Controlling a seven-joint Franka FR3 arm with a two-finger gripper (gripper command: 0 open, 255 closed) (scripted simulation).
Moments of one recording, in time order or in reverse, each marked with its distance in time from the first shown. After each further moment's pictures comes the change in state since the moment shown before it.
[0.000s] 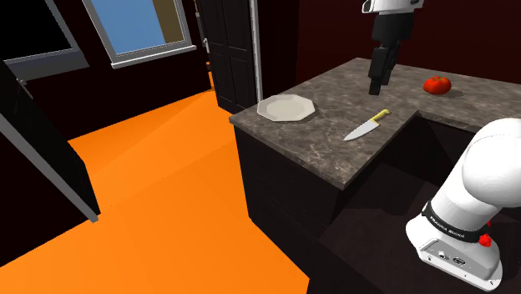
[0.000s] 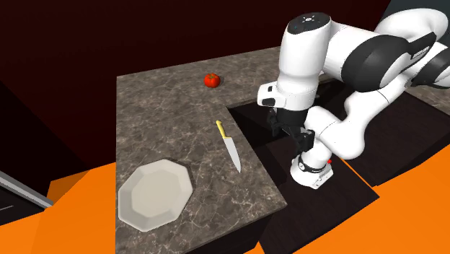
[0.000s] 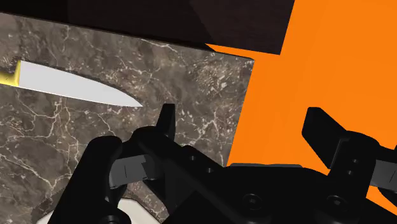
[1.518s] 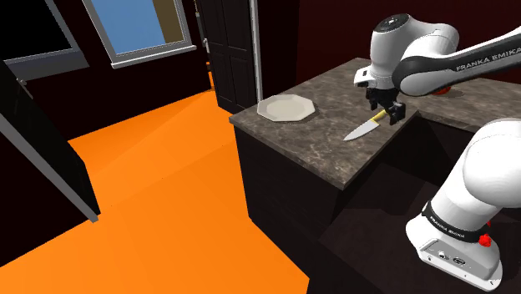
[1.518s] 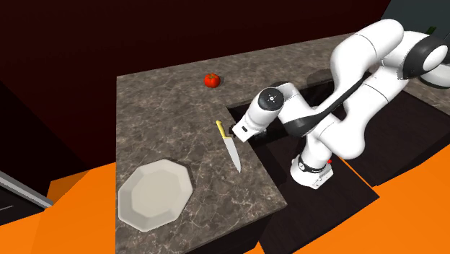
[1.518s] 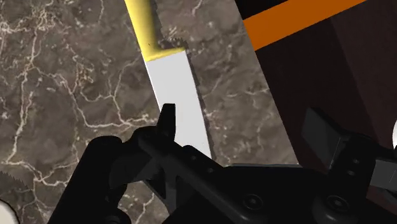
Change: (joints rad) arm 0.022 0.067 -0.310 -0.444 -0.787 0.547 -0.874
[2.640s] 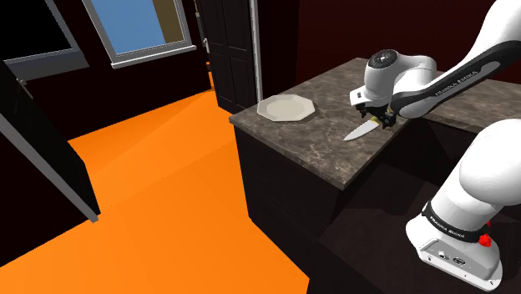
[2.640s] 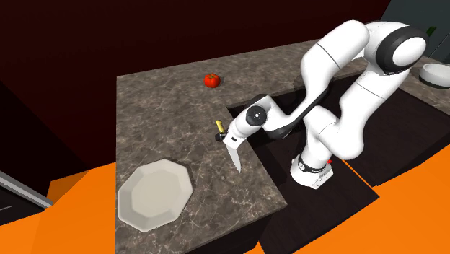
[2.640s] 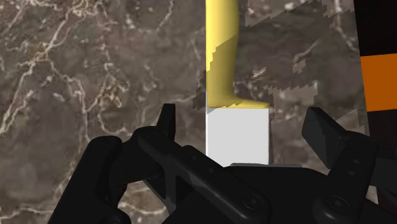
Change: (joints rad) arm -0.084 0.346 -0.176 0.009 -0.420 0.447 -0.073
